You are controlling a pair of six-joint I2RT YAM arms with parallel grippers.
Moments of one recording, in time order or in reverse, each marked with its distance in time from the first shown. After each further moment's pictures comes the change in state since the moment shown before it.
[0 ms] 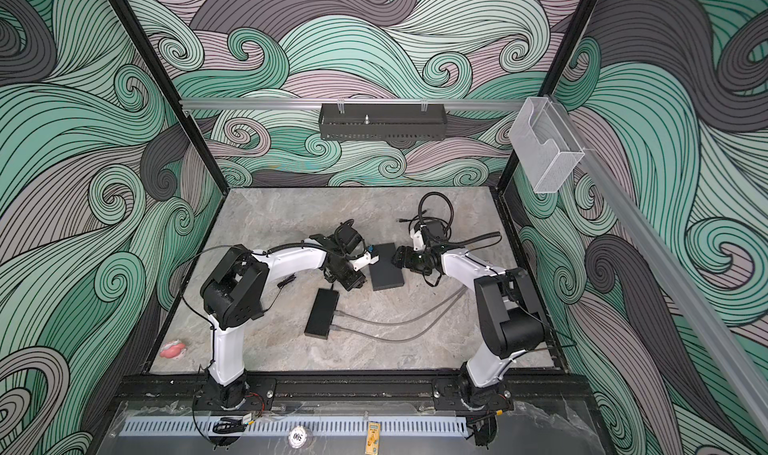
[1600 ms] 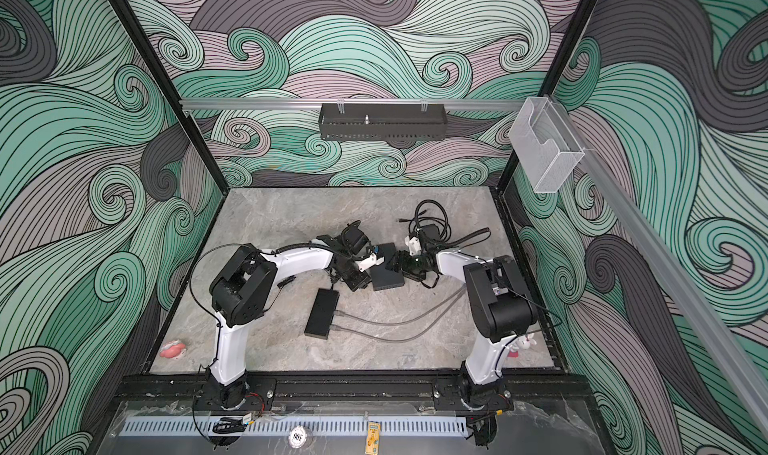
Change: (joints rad) left arm -0.032 0.050 0.047 0.013 -0.014 -0.004; right arm 0.000 0.116 0.006 0.040 -0.141 0.051
